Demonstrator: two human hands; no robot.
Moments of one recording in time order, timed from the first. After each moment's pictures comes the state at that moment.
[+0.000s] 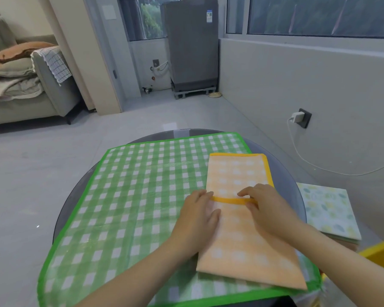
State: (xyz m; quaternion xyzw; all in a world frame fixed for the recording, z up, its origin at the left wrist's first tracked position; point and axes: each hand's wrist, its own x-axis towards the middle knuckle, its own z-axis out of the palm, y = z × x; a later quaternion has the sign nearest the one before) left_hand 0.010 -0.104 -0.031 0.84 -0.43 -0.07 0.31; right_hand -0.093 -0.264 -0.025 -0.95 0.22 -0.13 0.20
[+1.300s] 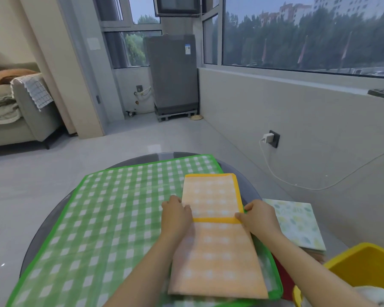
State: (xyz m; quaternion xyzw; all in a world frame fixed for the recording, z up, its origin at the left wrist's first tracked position) left_hand 0.027 -0.166 -0.016 0.90 -0.21 -0.09 0.38; right_hand -0.117 -0.291 -0.009 -0.80 0.46 -0.17 0.33
